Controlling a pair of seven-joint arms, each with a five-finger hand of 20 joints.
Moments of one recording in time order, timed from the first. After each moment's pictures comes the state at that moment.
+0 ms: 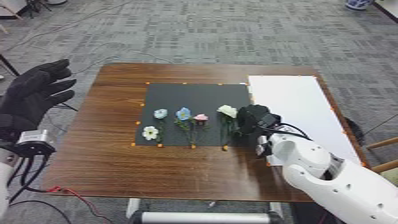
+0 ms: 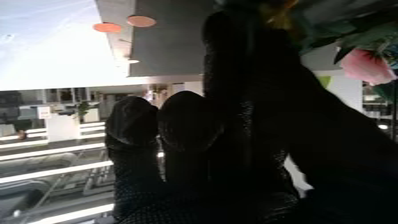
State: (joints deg) left arm 129.7 -48.2 -120.3 -126.3 44.0 1.6 0.8; right arm -69.0 -39.3 37.8 -102.7 -122.3 4.7 19.2
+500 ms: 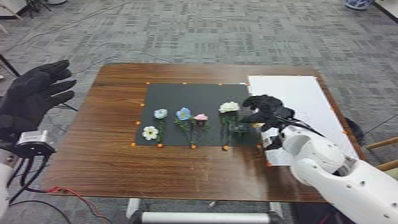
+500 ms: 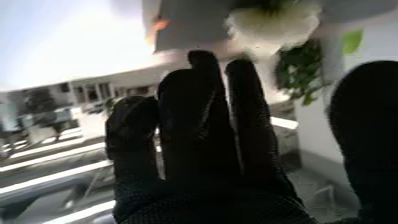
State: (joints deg) left arm 130.0 -48.3 -120.3 -126.3 44.0 1.5 0.9; right arm -74.9 -38.4 47.5 -104.2 -116.0 9.9 19.0
